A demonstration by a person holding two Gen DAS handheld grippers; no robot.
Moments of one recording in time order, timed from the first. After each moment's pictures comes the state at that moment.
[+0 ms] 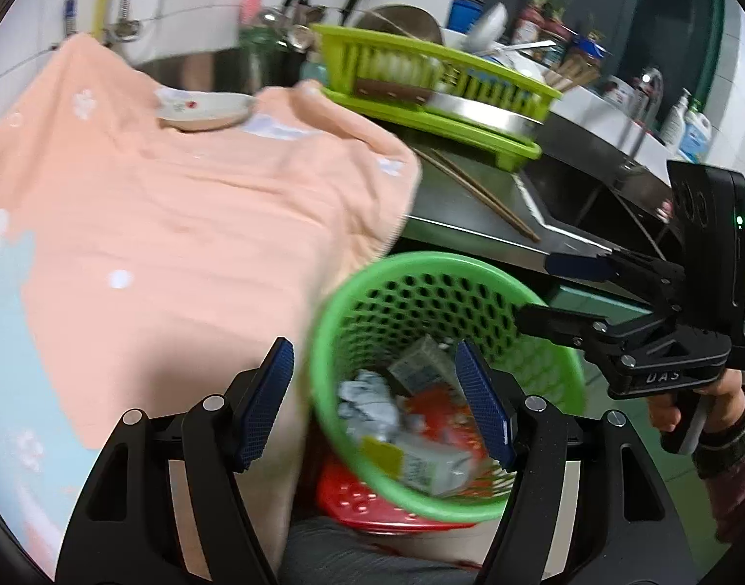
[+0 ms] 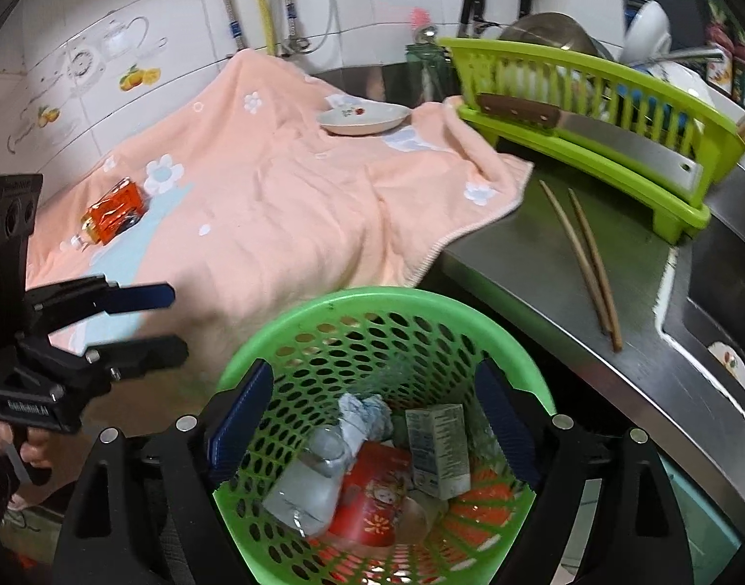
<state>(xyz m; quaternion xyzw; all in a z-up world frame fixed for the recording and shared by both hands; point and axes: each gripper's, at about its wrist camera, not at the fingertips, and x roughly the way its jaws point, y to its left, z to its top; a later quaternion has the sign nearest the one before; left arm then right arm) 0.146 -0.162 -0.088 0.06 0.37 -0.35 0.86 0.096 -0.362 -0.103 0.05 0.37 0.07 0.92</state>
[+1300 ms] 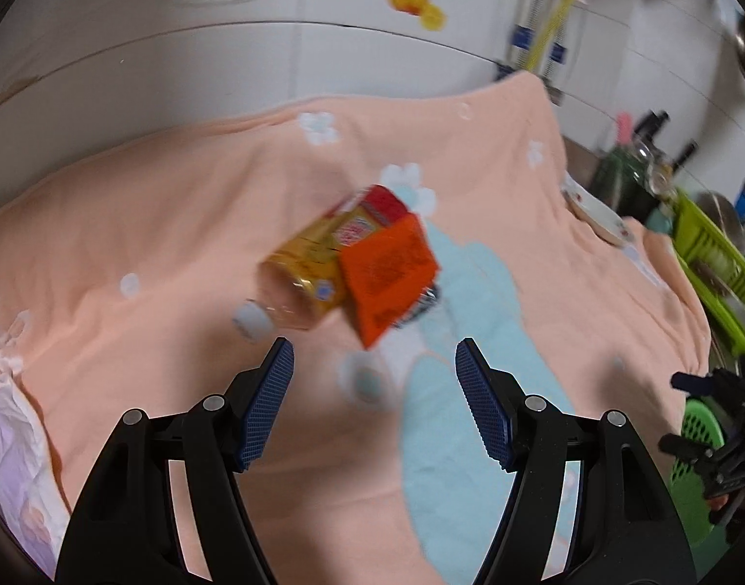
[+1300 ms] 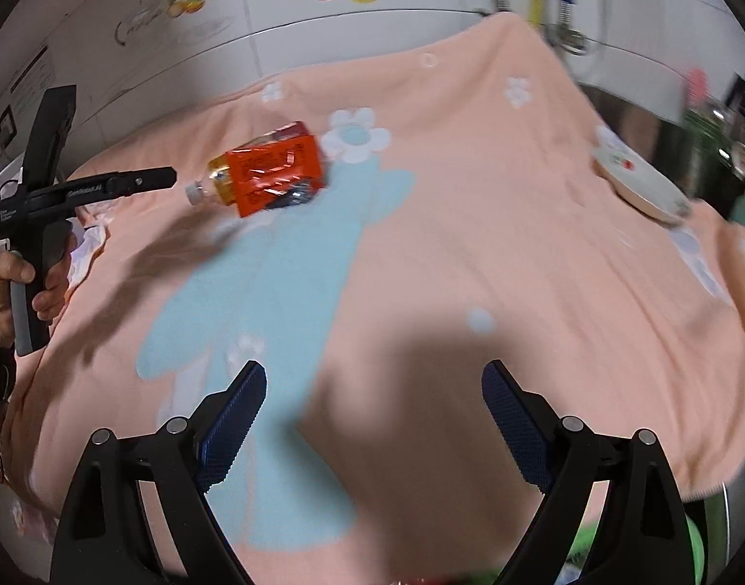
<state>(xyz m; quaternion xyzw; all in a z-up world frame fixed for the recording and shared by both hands) 0.253 0.198 -0.051 -0.08 0.35 -0.01 0.93 0.242 -0.120 -0.085 -0.06 0.38 0.28 0.88</state>
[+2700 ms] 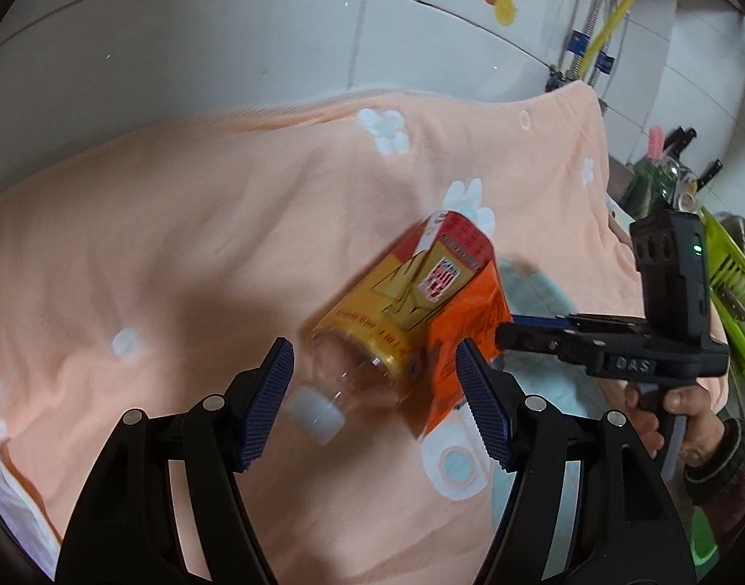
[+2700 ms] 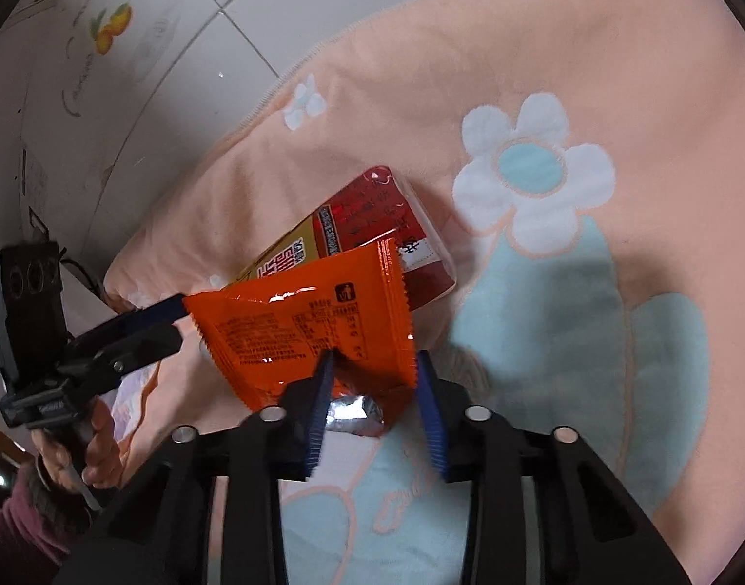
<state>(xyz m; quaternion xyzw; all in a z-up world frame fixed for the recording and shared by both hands) 0.322 0.249 -0.068 -0.08 0.36 -0.02 0.93 0.446 0.063 -0.112 0.07 0.42 0.47 0.78</state>
